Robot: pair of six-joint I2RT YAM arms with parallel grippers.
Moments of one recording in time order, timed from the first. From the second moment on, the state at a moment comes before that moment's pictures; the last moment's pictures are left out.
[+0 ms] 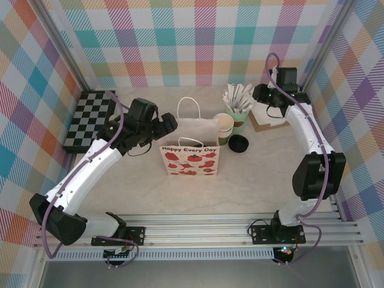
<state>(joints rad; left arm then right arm) -0.55 1.31 1.41 -0.90 -0.09 -0.87 0.06 1.70 1.60 -0.56 -0.19 0.31</state>
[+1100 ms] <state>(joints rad) -0.55 1.20 1.36 -0.87 0.01 -0.69 0.06 1.40 1.61 -0.67 -0.22 0.21</state>
